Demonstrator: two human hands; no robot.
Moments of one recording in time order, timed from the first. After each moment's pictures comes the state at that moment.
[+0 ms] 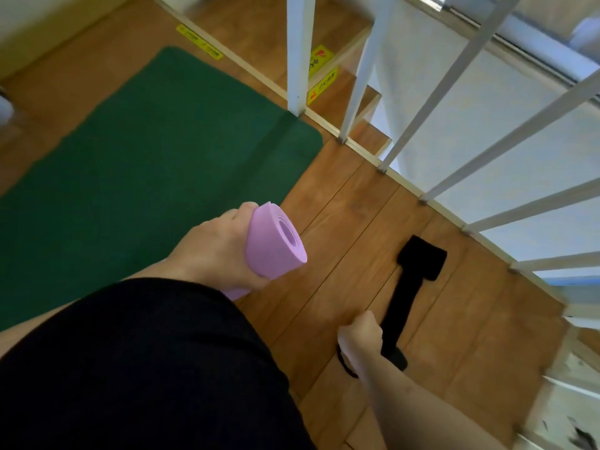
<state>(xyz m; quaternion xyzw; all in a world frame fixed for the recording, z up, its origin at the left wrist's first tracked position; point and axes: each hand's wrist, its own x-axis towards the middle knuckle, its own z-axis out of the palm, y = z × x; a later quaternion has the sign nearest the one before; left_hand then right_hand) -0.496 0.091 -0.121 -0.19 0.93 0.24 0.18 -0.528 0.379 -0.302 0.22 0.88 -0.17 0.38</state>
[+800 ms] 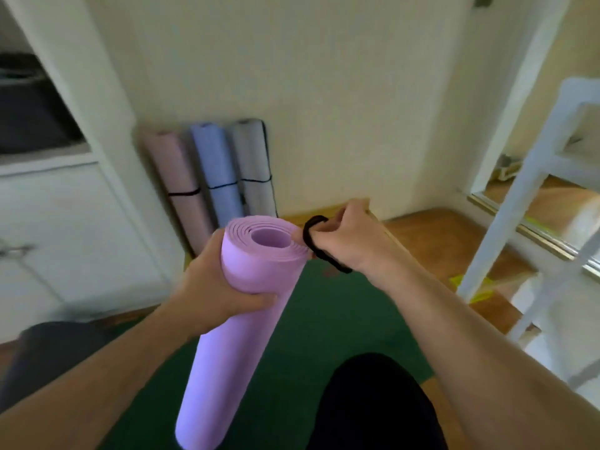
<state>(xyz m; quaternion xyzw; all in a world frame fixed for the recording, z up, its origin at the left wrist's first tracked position) -0.201 -0.002 0.140 -0.40 0.78 0.34 -0.33 -0.439 0.069 0.199 -0.46 0.72 -0.41 0.32</state>
